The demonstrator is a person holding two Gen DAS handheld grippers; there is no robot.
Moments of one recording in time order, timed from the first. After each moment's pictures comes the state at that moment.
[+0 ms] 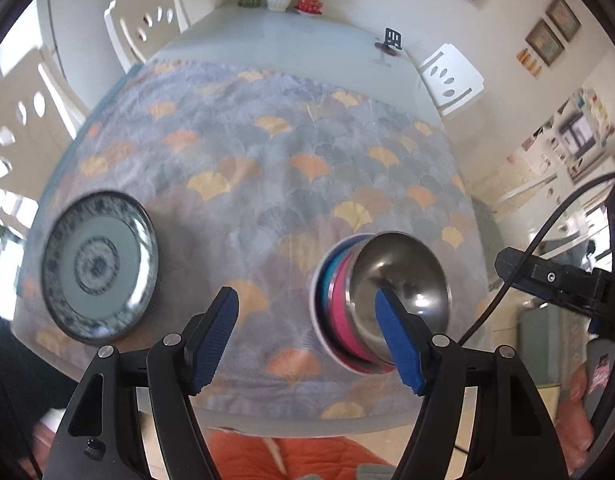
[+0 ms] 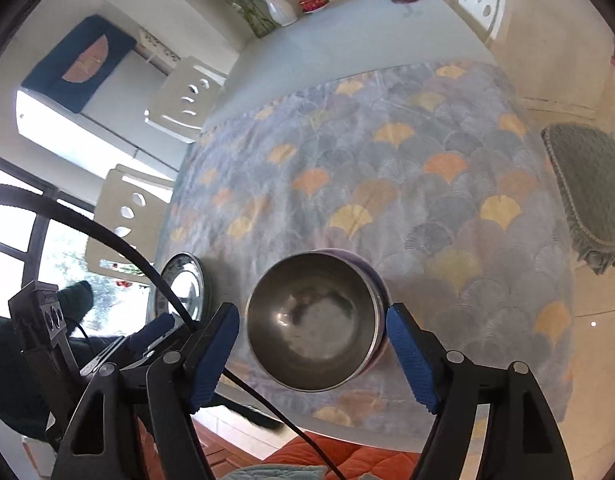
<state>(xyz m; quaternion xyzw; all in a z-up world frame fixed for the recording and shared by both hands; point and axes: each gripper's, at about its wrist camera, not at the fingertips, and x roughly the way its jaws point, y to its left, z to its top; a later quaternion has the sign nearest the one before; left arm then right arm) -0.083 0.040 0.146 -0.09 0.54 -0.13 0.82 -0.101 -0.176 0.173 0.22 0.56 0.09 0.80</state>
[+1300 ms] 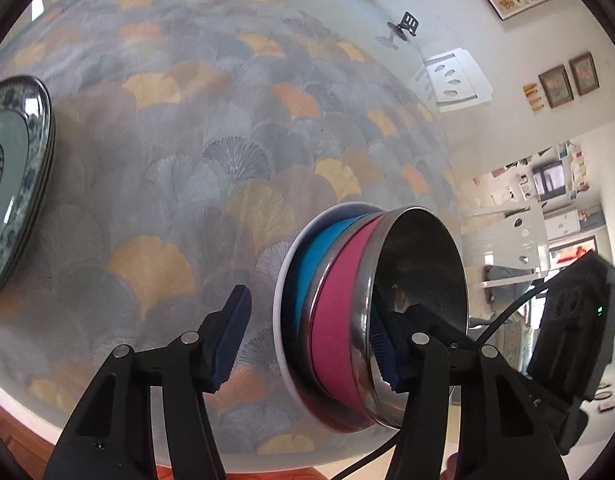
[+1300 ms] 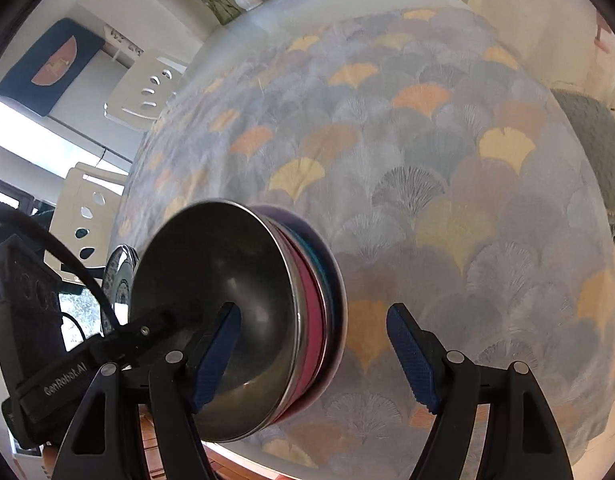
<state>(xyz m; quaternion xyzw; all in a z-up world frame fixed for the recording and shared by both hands) -0.062 0.027 0.047 -0.23 0.58 -0.17 0.76 -0.107 -0.177 0.057 0.23 0.56 0.06 0.79</state>
